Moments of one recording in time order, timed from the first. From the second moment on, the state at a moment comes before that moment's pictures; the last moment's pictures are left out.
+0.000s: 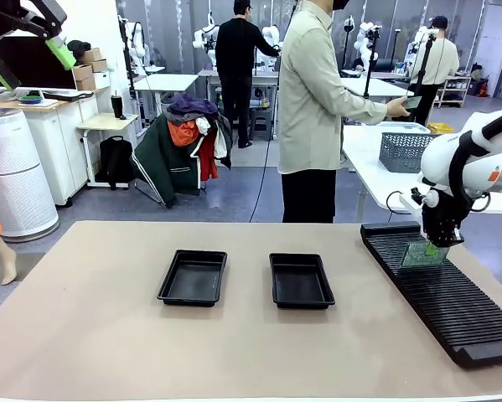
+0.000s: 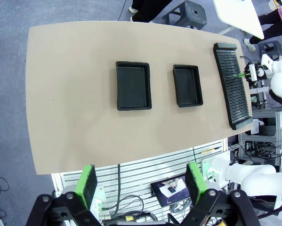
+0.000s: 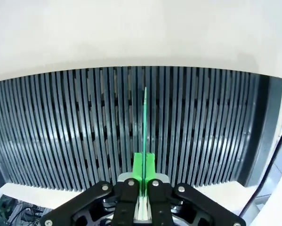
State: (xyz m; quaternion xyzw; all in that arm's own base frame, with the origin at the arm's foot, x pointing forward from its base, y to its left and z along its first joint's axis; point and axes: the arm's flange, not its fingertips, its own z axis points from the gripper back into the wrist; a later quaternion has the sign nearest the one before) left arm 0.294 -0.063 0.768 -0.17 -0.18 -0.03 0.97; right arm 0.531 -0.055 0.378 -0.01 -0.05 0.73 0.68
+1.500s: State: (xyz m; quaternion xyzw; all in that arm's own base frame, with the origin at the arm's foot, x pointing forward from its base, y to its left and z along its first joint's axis) left arm 0.294 -0.063 0.768 -0.17 -0.18 -0.03 0.97; right arm 0.436 -0.063 0.628 -0.02 -0.08 0.69 0.72
